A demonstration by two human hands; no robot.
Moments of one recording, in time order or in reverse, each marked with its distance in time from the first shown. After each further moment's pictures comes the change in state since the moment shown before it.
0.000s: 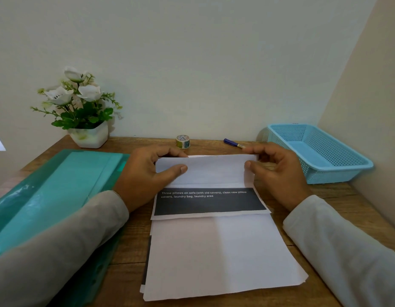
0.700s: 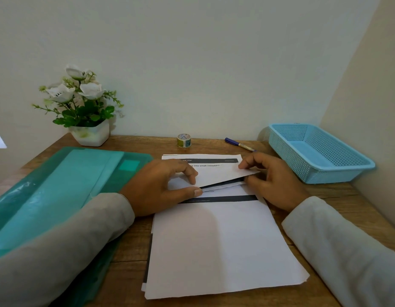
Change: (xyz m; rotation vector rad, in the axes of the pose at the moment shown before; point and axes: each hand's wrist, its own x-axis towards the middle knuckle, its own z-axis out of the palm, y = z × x) left_hand -0.004 -0.014 0.009 0.236 -0.339 0.096; right_hand -0.002 0.006 0.001 -0.224 -0.267 0.035
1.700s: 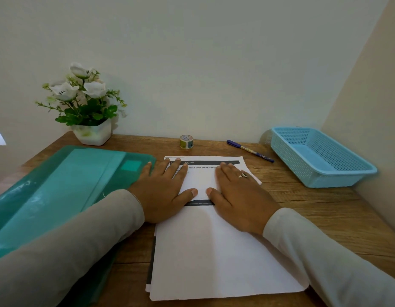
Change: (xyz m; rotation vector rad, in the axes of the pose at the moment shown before) left_hand 0.004 0.004 0.012 0.678 -0.435 -0.364; right_hand -0.004 -0.061 0.050 -0.661 -0.452 0.044
